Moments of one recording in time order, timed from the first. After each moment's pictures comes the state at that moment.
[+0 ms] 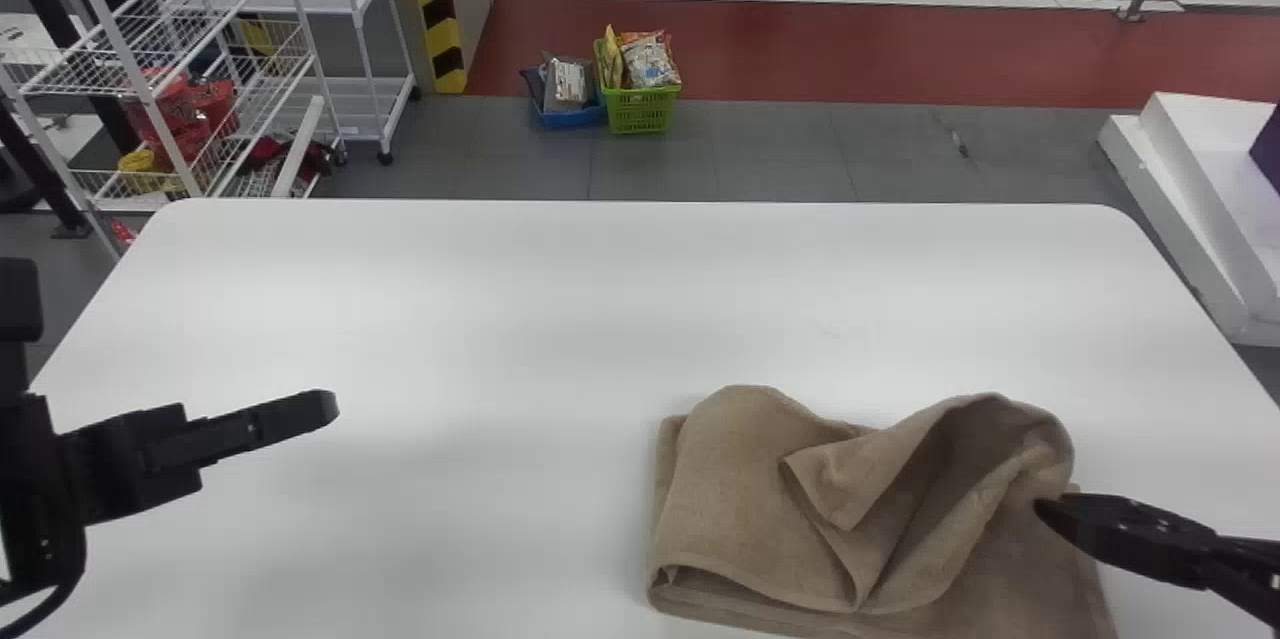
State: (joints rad) left arm 0.03 0.01 0.39 -2.28 -0.24 1.57 -0.88; right arm 0.35 -0.22 -0.58 -2.07 -0.08 0.87 1.36
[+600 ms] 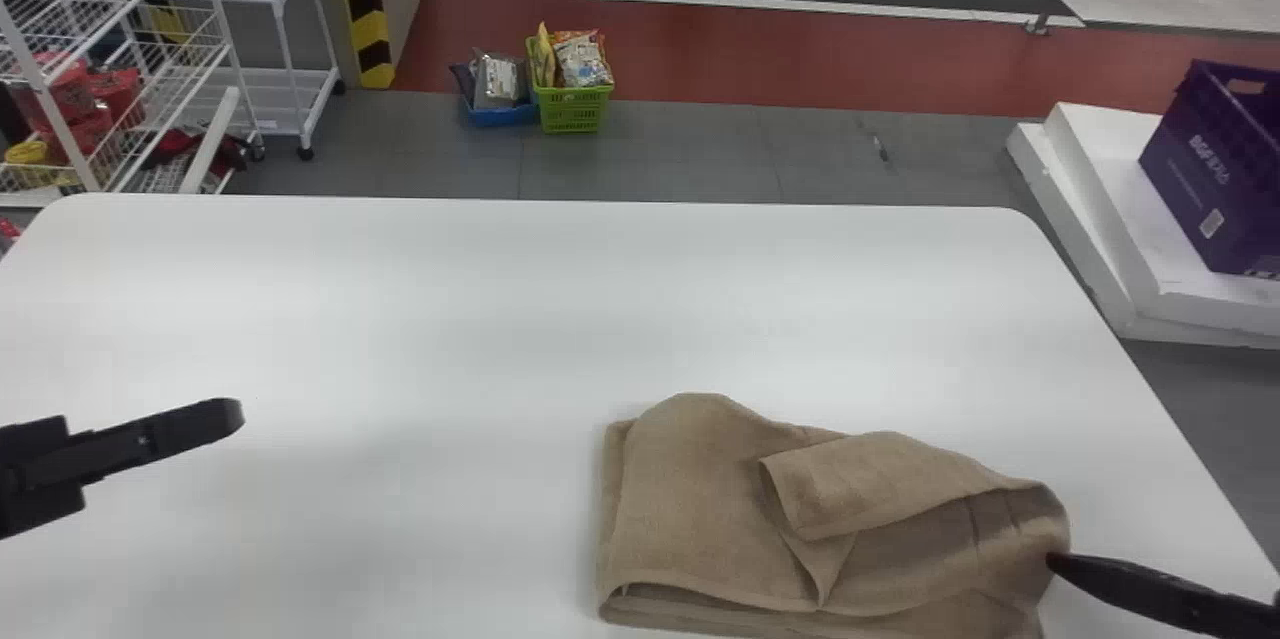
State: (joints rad) left arm 0.03 0.01 0.39 -2.28 -0.24 1.57 -0.89; right arm 0.31 -0.27 -0.70 -1.94 0.00 1.10 1.36
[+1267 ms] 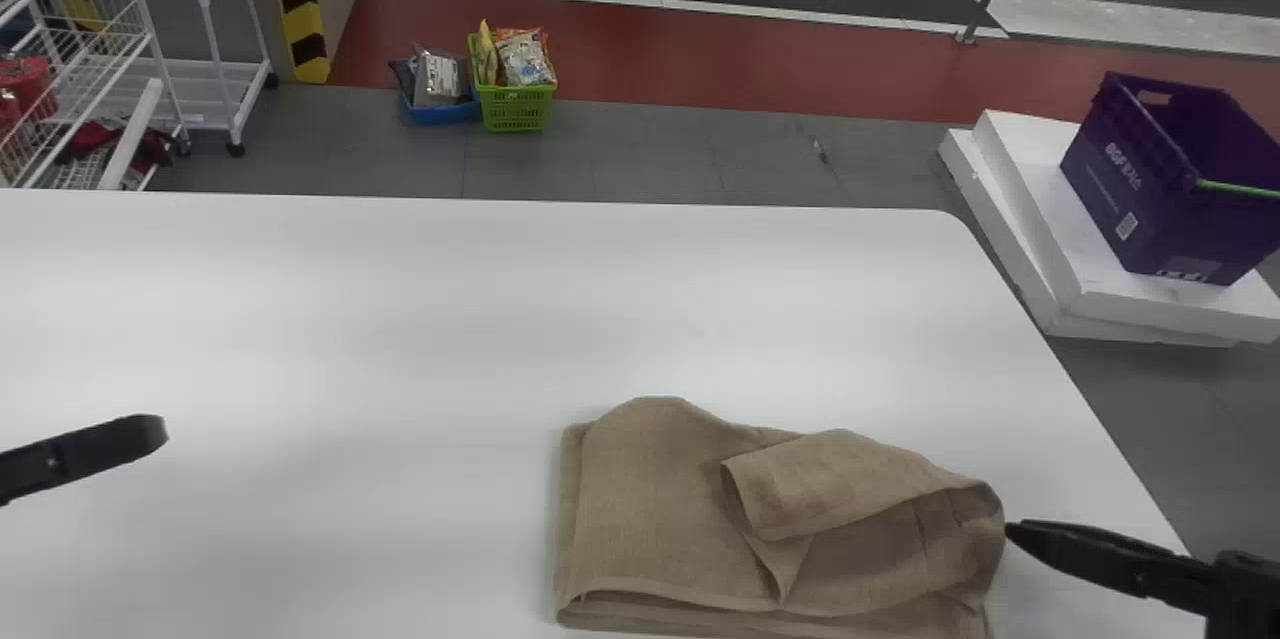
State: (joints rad) left arm 0.04 0.01 0.39 -2.29 -0.24 1.57 -0.89; right arm 0.29 -0.22 -0.76 -2.03 0.02 1.12 1.36
